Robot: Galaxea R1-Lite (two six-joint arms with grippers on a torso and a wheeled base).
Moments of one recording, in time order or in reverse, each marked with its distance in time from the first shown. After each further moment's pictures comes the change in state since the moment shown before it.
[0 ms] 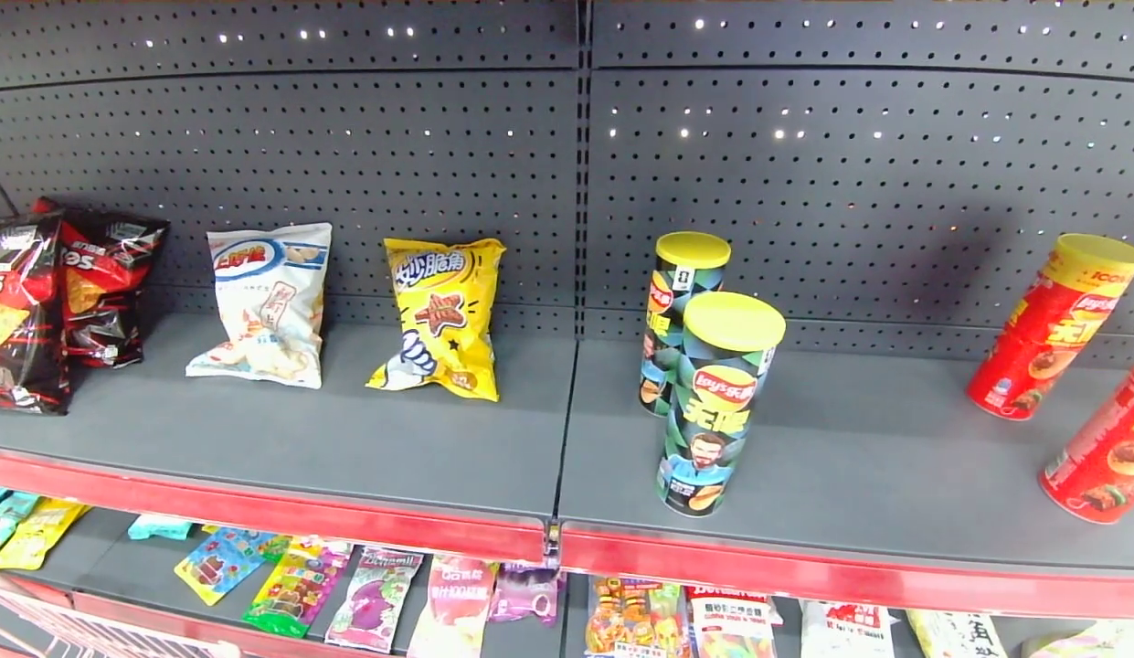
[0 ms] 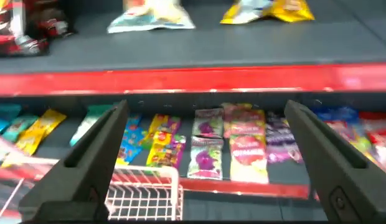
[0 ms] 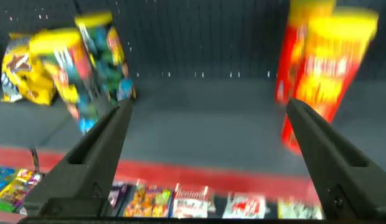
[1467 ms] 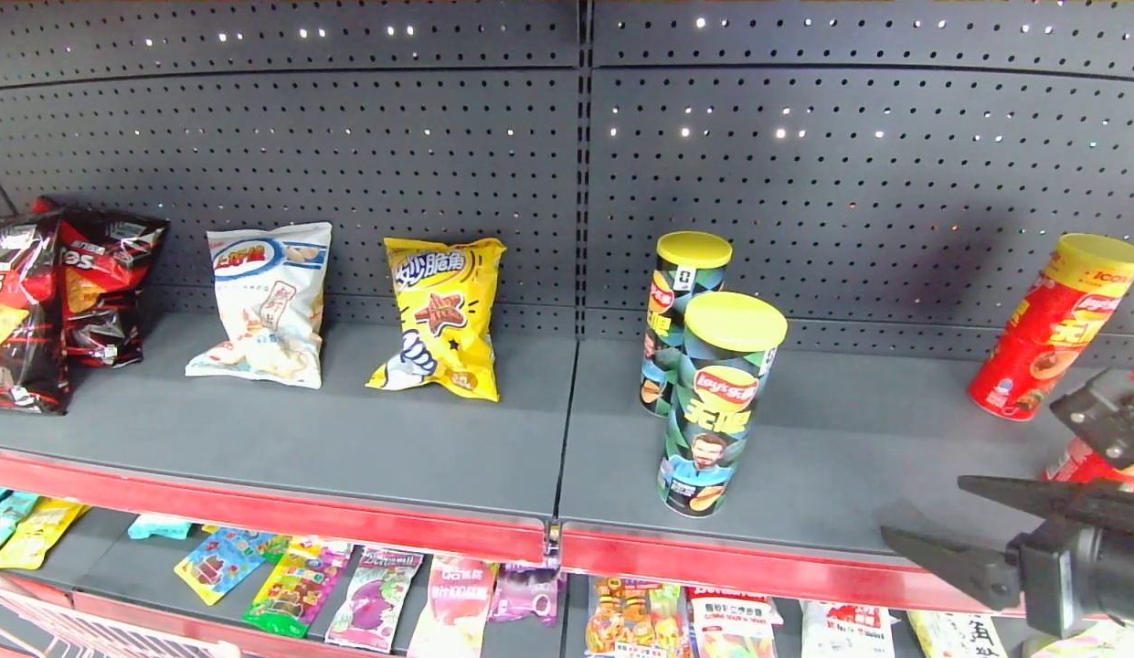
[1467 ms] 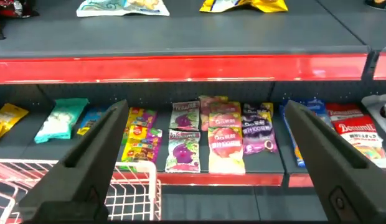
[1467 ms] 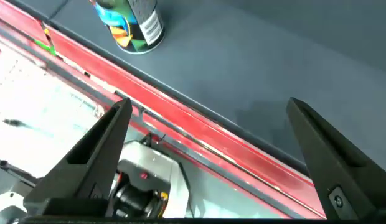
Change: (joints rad) left arm -0.217 -0.005 0.025 0.018 0.119 -0.091; right arm 0.313 0.695 0.013 -0.107 0.059 -0.091
